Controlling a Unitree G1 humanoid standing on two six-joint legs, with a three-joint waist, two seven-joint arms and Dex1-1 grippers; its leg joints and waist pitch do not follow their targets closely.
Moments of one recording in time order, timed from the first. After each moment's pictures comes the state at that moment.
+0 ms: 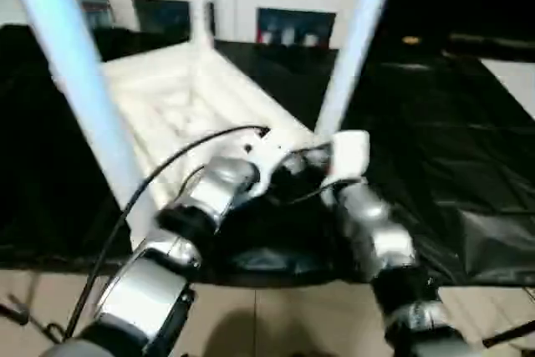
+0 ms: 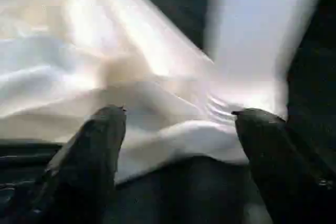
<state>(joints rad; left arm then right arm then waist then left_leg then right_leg) -0.82 0.08 -0.28 0.85 0.11 0.29 -0.60 -0.47 0.01 0.04 0.47 0.11 0.21 0.12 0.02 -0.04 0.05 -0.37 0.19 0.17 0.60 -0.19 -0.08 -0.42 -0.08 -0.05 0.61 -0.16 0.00</state>
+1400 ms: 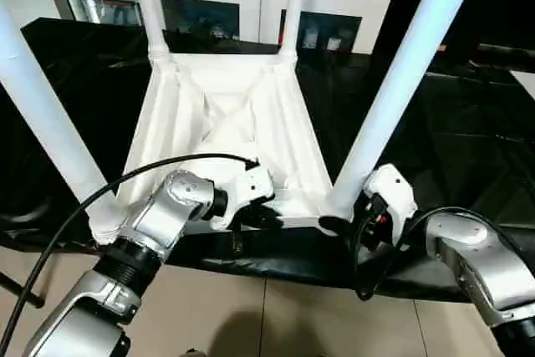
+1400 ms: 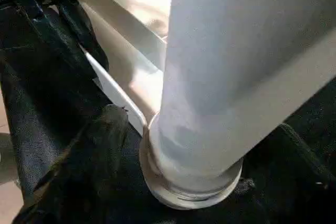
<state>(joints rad) -0.59 0.34 -0.40 0.44 0.05 0.22 -1.14 -0.22 -0.52 0.17 0.00 0.22 0.41 0.80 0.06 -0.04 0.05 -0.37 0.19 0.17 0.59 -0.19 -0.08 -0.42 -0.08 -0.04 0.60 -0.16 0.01</state>
